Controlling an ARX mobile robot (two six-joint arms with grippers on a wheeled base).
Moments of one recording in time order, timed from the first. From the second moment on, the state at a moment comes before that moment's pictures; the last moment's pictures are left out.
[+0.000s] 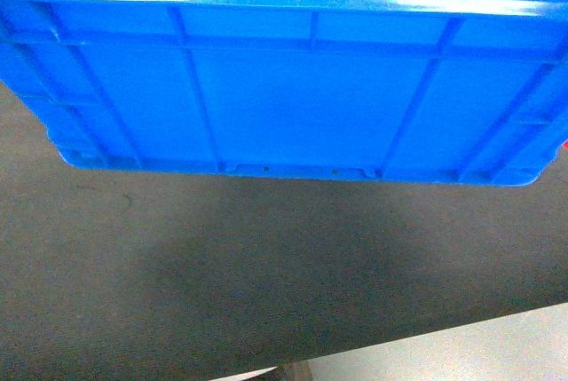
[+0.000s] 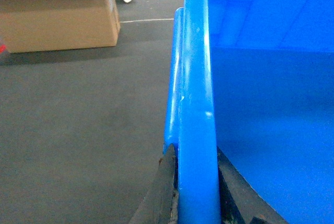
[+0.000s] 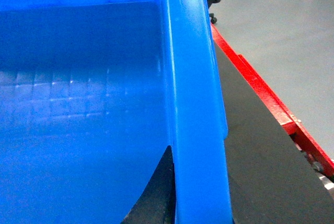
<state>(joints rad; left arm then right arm) -0.23 1.36 0.80 0.49 -0.28 -0.01 0.18 1.45 0.96 0.18 0.25 0.19</state>
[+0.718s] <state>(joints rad) -0.23 1.36 0.80 0.49 -0.28 -0.01 0.18 1.45 0.96 0.18 0.25 0.19</state>
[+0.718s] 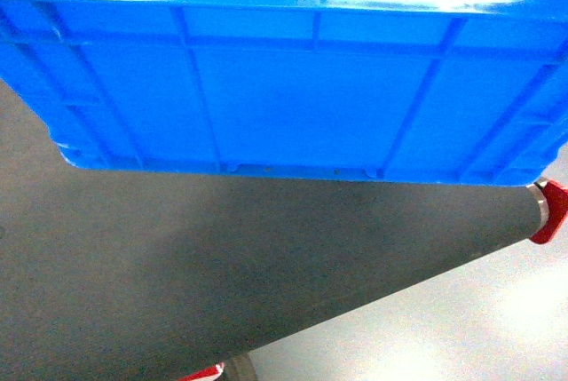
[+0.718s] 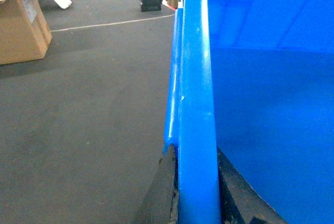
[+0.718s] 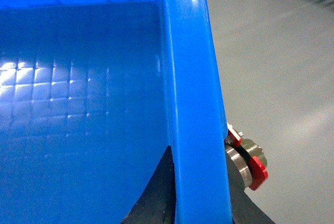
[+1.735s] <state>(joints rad) -0.23 1.36 0.80 0.50 -0.28 -0.01 0.18 1.45 0.96 0.18 0.25 0.19</state>
